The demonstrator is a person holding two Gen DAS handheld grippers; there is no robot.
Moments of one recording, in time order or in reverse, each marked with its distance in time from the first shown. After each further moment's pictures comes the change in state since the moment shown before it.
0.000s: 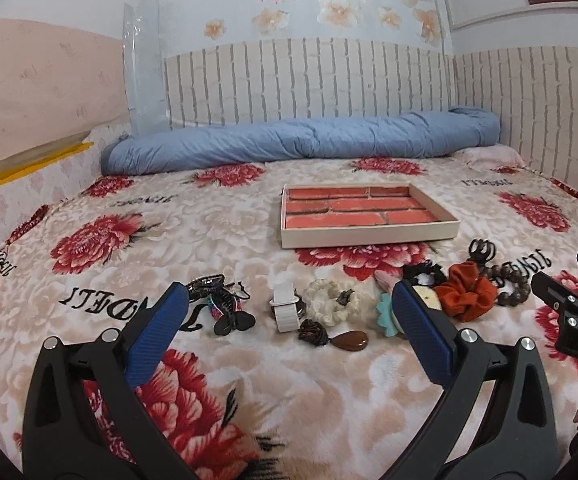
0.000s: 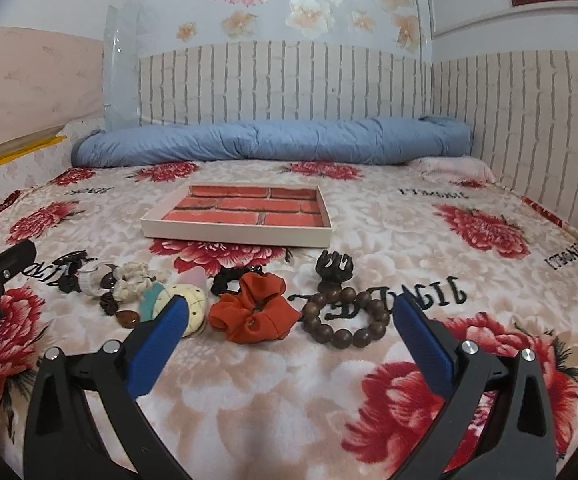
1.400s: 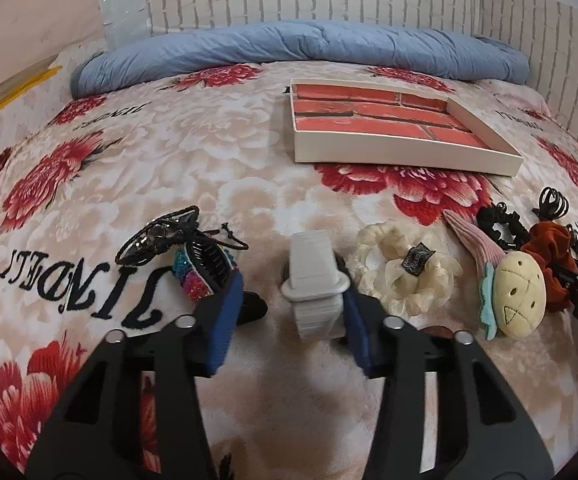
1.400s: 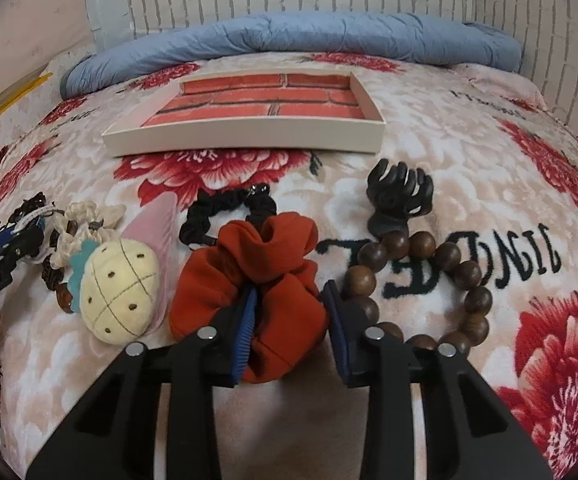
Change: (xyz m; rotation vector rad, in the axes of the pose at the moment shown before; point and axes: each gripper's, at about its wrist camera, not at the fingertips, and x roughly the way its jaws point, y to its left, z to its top) left arm 0.146 0.019 -0.020 -0.009 0.338 -0.032; right arm 0.141 0.007 -0.013 0.010 0.389 0.094
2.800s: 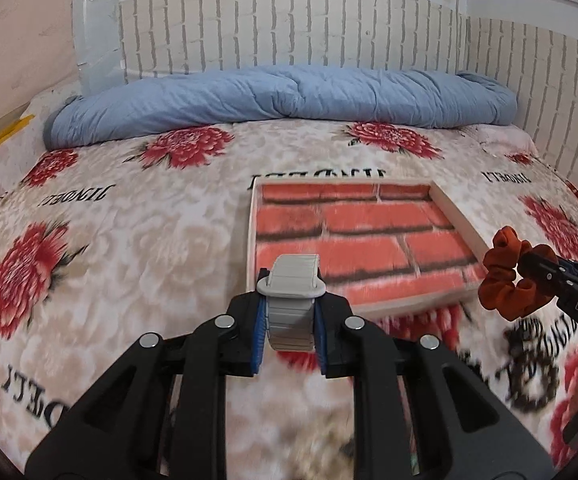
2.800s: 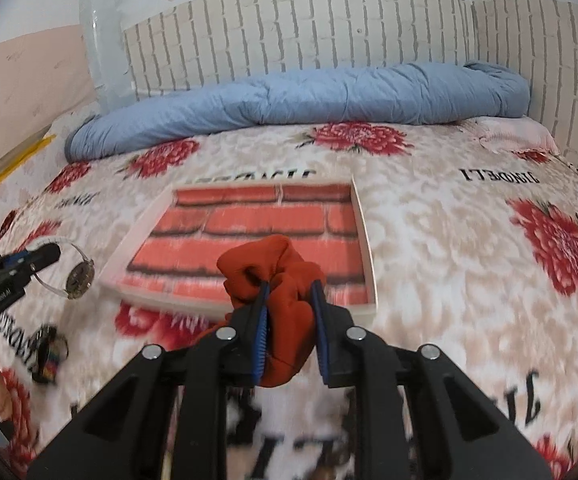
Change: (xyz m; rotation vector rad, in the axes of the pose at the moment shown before) left arm 0.012 -0.029 0.150 0.004 -0.106 -0.071; right arm 0.002 -0.026 0.145 0.036 -0.177 0.056
